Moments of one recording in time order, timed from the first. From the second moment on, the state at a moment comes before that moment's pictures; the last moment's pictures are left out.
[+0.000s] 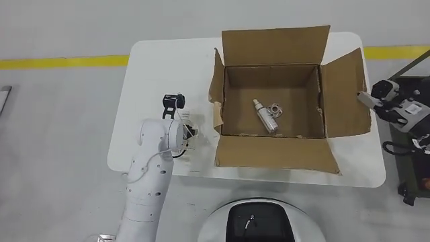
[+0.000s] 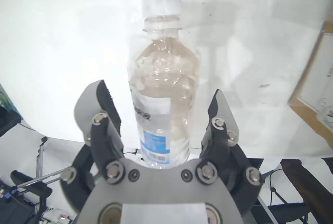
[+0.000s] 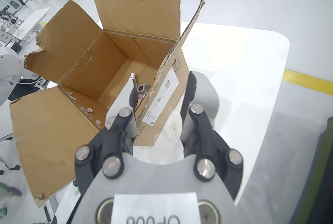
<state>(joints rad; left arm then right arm) 0.85 -1.39 -1.28 -1.56 1.44 0.09 -1.45 -1.54 -0.98 1.97 -2.02 -0.44 -0.38 0.62</state>
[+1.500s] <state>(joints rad) 0.94 -1.39 -1.34 -1.95 1.43 0.21 -1.44 -1.33 -0.95 1.69 -2.08 -0.58 -0.43 0.73</state>
